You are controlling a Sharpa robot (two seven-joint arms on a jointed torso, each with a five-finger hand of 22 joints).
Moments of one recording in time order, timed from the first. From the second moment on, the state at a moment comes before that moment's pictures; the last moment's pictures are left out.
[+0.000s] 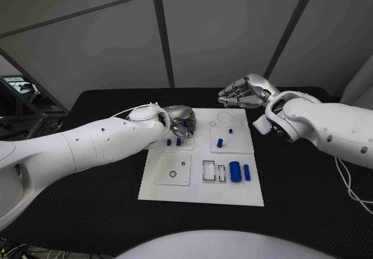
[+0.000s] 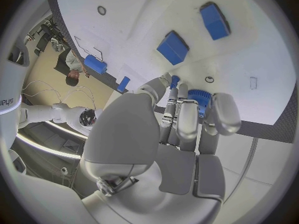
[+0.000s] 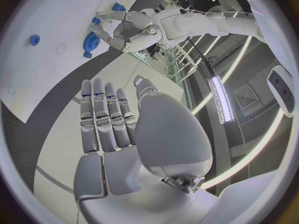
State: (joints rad) left arm 1.19 -0.49 -0.09 1.16 -1.41 -0.14 -0.05; left_hand 1.41 -0.19 0.40 0.01 0.14 0.95 0.13 0.28 0.13 0.97 0.08 0.45 0.14 1.44 0.00 1.27 1.20 0.06 1.38 0.11 1.17 1.29; right arm 1.22 -0.78 0.01 1.41 -0.77 -0.31 0.14; right_hand 1.44 -0.10 0.06 0.25 0.35 1.01 0.21 0.07 0.07 1.15 0.14 0.15 0.06 1.19 0.11 0.07 0.23 0.18 0.92 0.21 0.33 0.25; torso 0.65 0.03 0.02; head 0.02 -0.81
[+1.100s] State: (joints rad) left arm 1.19 -0.47 -0.09 1.12 -1.41 -0.14 -0.04; left_hand 1.41 -0.15 0.48 -0.01 0.14 1.03 0.12 0.26 0.12 1.07 0.06 0.41 0.11 1.46 -0.01 1.29 1.17 0.13 1.40 0.09 1.22 1.31; right arm 1.22 -0.77 0.01 1.40 -0.76 -0.31 0.14; right_hand 1.44 -0.10 0.06 0.25 0.35 1.01 0.21 0.07 0.07 1.15 0.14 0.15 0.06 1.19 0.11 0.07 0.23 0.18 0.92 0.21 0.32 0.25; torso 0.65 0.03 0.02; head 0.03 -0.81
